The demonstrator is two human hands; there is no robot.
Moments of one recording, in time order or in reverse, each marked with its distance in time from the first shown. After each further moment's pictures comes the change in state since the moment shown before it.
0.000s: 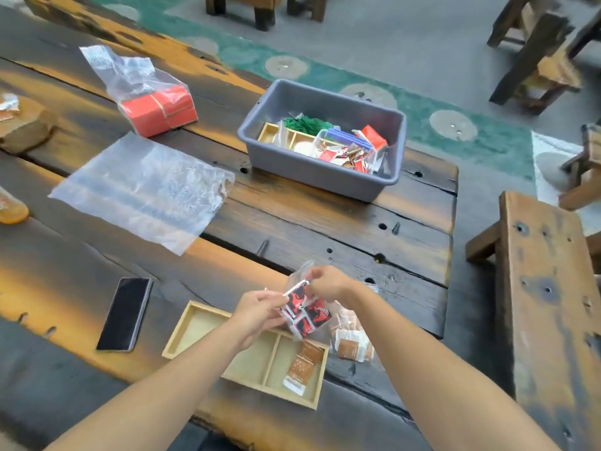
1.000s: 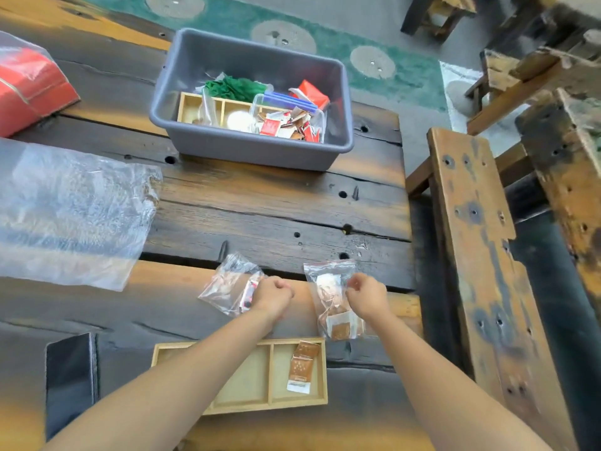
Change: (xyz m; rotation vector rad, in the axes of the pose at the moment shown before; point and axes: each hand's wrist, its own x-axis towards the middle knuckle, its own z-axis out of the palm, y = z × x) left_hand 0.077 0.016 0.051 0.525 -0.054 -0.055; right_hand -0.008 0.095 -0.003 0.023 0.566 0.431
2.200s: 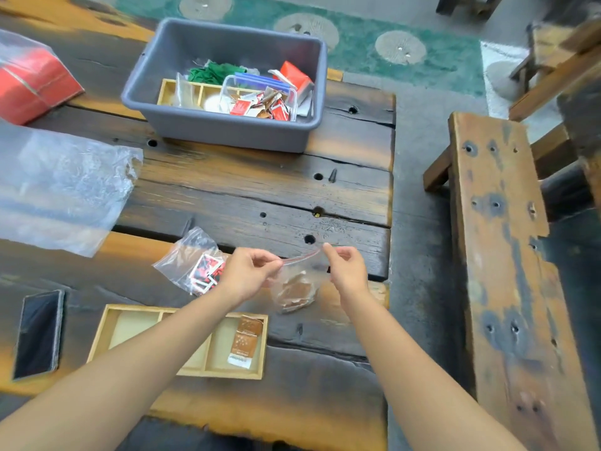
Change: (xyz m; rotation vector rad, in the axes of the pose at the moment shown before) left_hand -0.058 0.031 0.079 0.017 0.053 0.328; right_hand 0.022 0.063 -0.043 0.805 -0.030 0.036
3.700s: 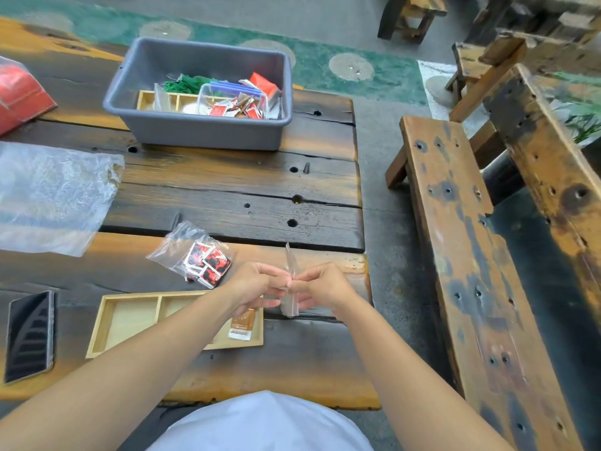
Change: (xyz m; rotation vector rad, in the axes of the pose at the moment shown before) left_hand -0.068 -0.028 0.008 -0.144 -0.388 -0.261; right_hand -0.110 0.040 -0.016 -0.160 -0.323 -0.038
